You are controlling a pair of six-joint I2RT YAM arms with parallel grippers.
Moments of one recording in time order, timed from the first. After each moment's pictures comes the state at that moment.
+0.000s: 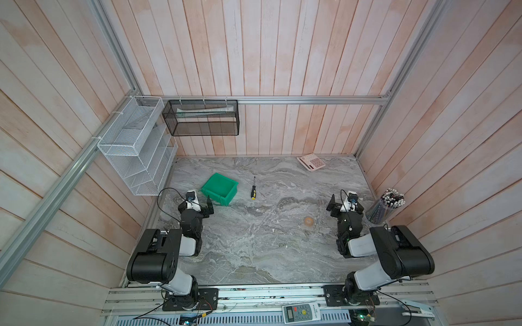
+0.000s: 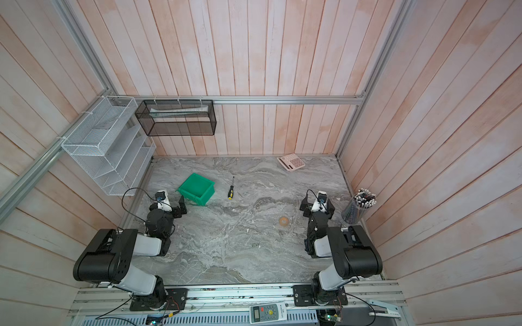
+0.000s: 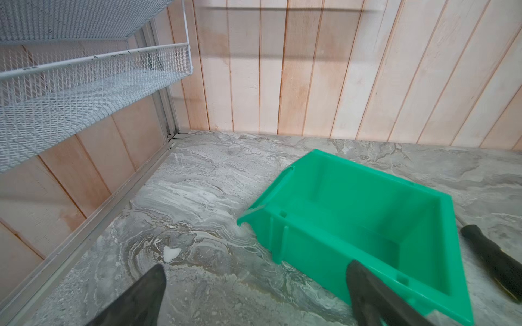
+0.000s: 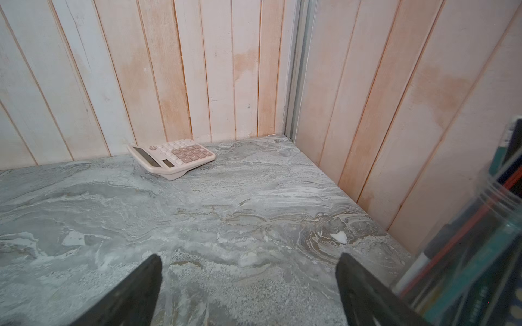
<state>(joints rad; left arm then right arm) -0.02 1.55 0.26 1.14 -0.14 -0.02 0.10 1.54 0.19 1.28 0.34 0.03</state>
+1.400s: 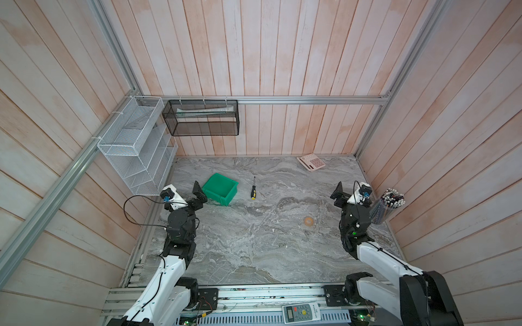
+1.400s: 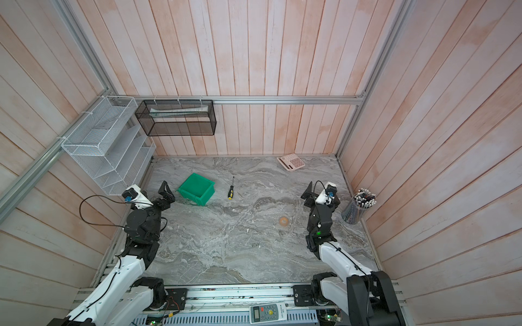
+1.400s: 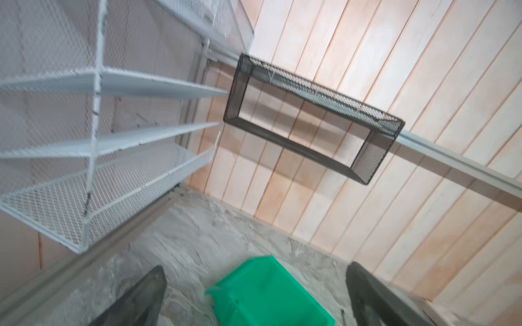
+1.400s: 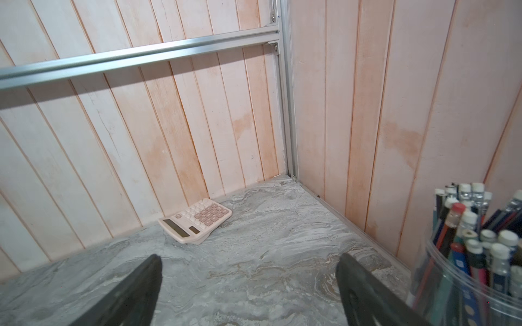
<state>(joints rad) -0.11 0.86 0.41 0.46 -0.28 -0.38 0.19 1.05 0.32 0.79 0.46 0.21</state>
